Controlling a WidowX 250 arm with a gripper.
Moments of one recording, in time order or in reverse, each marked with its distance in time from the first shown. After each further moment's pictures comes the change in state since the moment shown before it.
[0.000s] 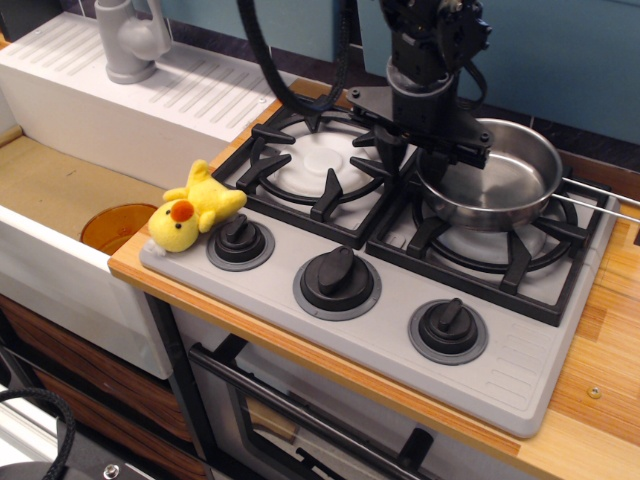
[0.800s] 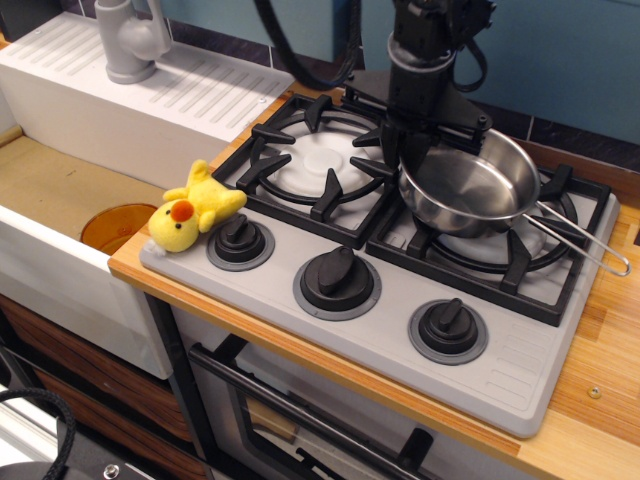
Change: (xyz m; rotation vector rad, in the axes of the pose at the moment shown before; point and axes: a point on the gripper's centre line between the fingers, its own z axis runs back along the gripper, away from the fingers) arm 0.000 -0.002 0.016 0.053 0.101 -0.005
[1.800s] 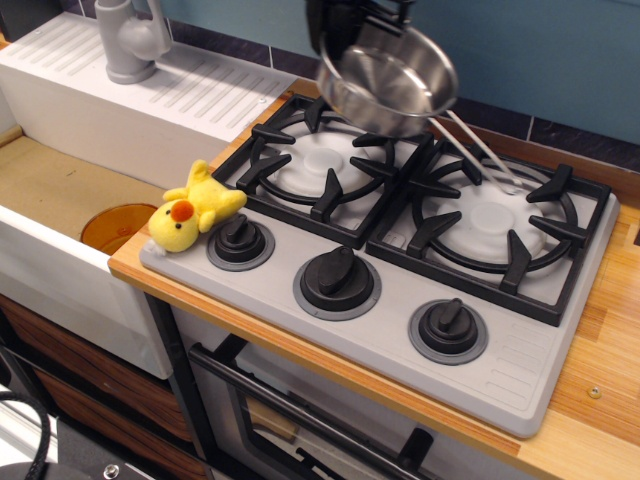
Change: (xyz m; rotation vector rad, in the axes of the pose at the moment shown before) arm 0.033 0.086 0.040 0.057 0.048 -0.087
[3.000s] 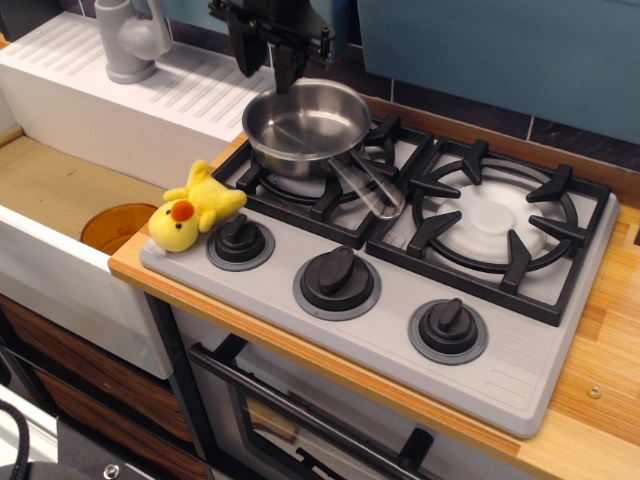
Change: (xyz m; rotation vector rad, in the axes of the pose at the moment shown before) arm -0.010 0.037 -0.031 -0.002 -0.031 0.006
